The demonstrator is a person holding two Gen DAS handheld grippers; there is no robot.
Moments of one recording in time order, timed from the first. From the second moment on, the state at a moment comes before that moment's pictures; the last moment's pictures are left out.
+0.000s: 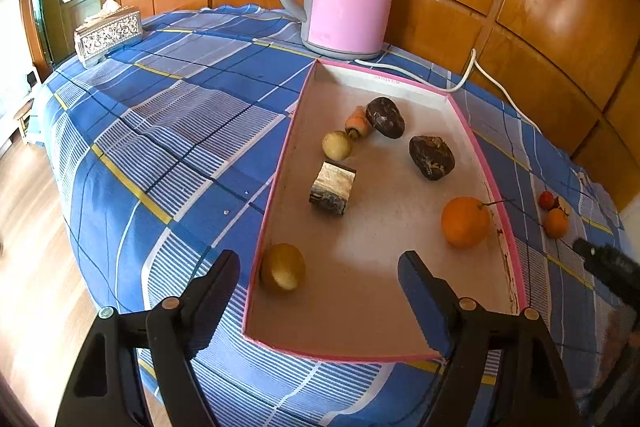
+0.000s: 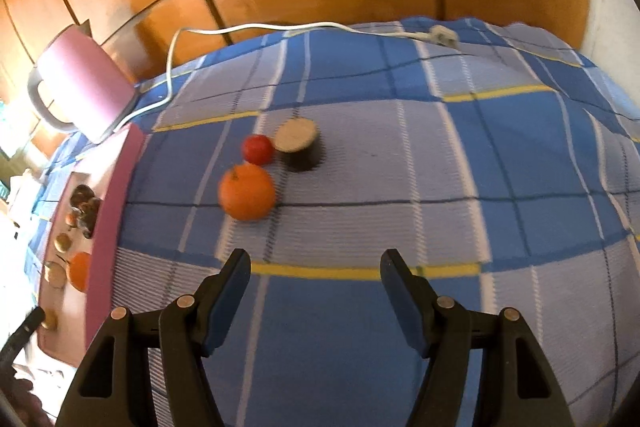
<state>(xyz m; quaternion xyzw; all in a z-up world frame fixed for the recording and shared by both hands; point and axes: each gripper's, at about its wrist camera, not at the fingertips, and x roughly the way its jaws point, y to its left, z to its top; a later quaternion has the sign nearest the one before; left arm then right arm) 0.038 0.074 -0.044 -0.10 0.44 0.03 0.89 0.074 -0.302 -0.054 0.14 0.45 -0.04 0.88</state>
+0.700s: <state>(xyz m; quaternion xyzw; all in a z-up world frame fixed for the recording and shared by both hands) 0.036 0.096 -0.051 -0.12 0.44 0.05 0.89 0.161 -0.252 -0.023 -0.02 0.45 0.03 0.89</state>
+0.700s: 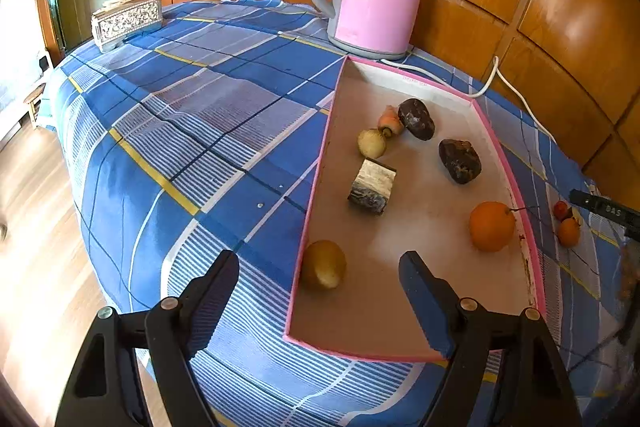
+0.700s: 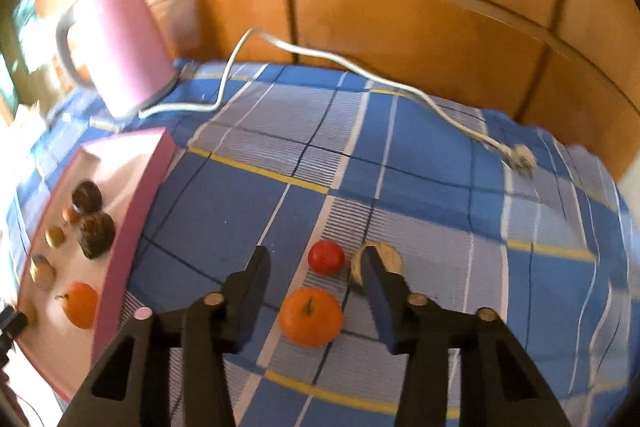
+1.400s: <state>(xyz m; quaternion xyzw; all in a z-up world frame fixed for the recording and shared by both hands) 0.034 0.100 -0.055 -0.13 0.45 0.06 0.88 0.195 -0.224 -0.060 -0.19 0.50 0.06 0.85</state>
